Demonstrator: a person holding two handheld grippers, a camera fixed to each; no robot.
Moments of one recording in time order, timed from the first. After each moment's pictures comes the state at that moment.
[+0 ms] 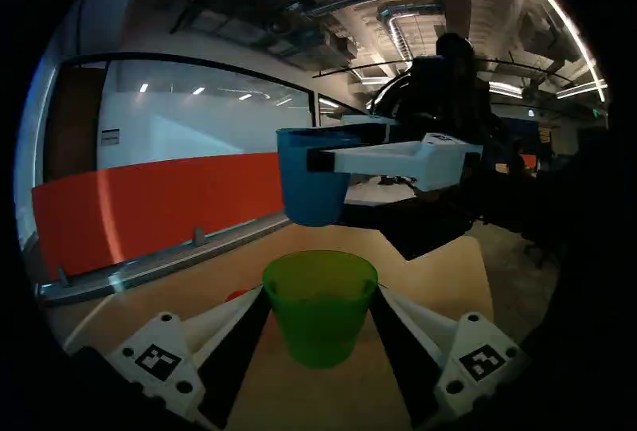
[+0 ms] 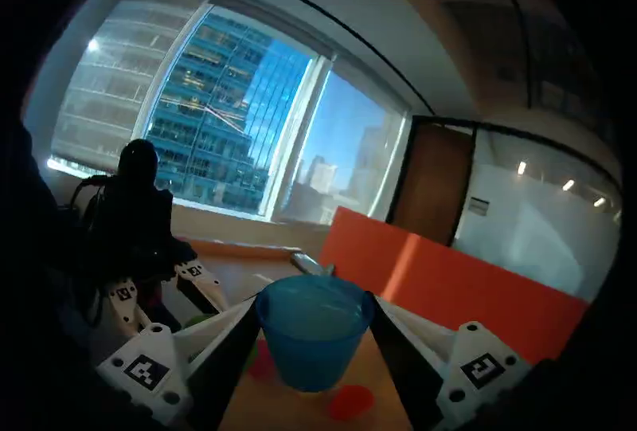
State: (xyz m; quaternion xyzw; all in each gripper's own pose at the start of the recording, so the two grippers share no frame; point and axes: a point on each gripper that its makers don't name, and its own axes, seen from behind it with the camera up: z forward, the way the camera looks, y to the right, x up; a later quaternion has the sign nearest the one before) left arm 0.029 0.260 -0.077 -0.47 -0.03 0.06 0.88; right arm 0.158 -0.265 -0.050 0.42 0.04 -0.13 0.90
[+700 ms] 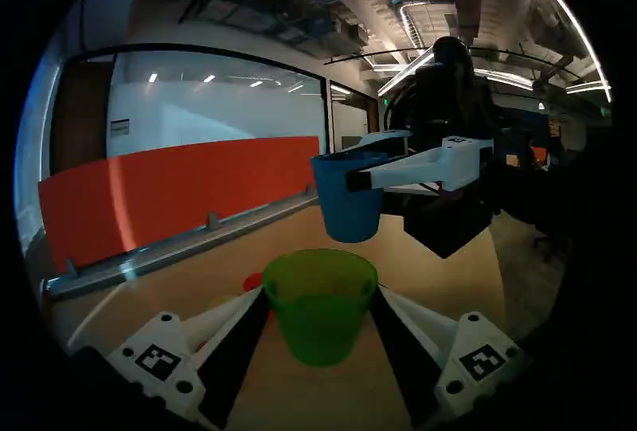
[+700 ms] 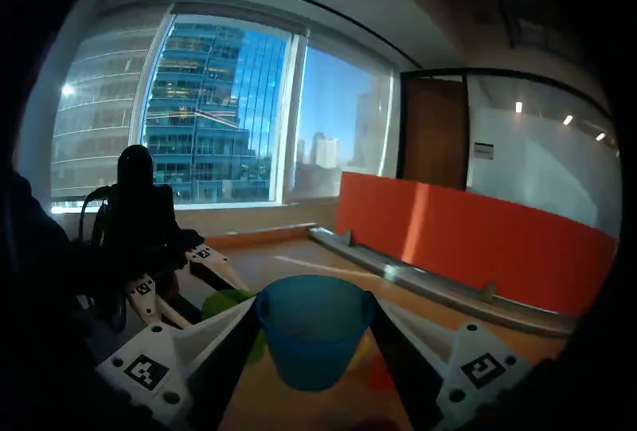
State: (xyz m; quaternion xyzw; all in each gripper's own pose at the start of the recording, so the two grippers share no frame) left arm 0.007 0.232 -0.063 -0.45 -0.07 0.07 0.89; right arm 0.107 -0.259 -0.050 0.43 -0.05 -0.06 0.90
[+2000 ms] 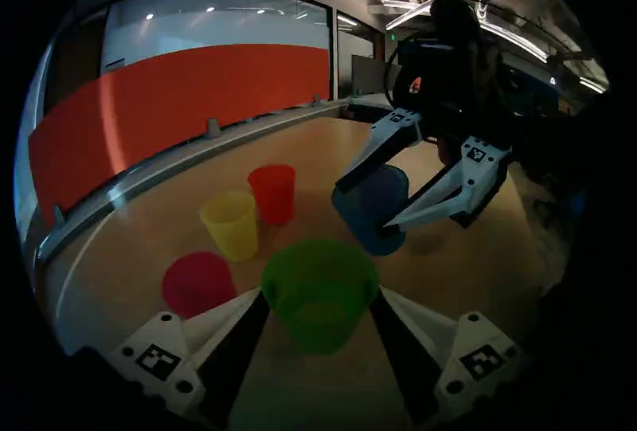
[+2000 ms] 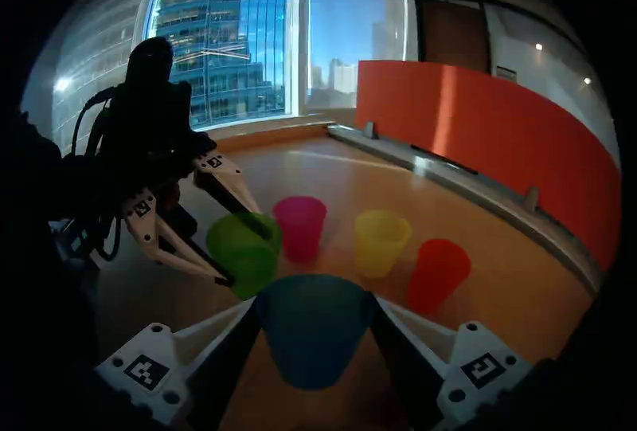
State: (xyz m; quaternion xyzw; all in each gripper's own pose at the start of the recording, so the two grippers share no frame) left arm -0.132 0.201 -0.033 -0.43 -0.22 0.13 0.87; right arm -0.094 -0.257 -0.027 0.46 -0.21 -0.12 0.86
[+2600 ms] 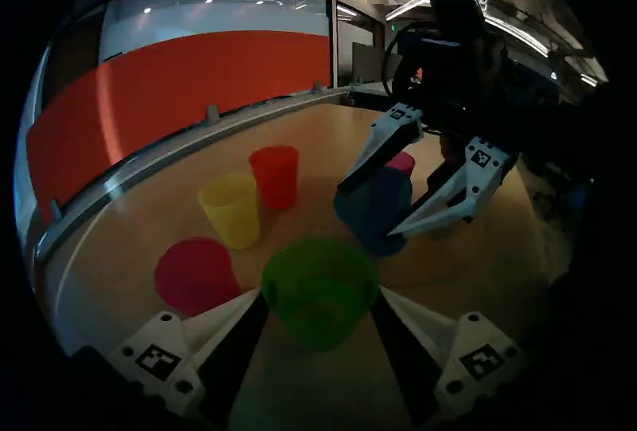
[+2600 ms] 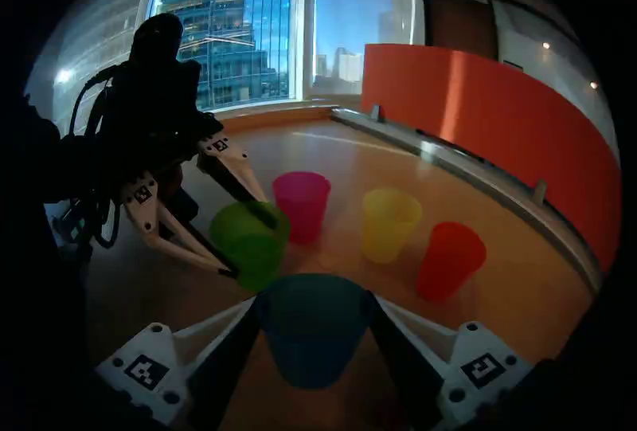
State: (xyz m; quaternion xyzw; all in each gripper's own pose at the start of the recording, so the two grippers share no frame) left arm -0.152 0.196 -0.027 -0.43 -0.23 0.14 0.86; right arm -0.123 -0.261 -0.024 0.46 -0.23 -0.14 0.85
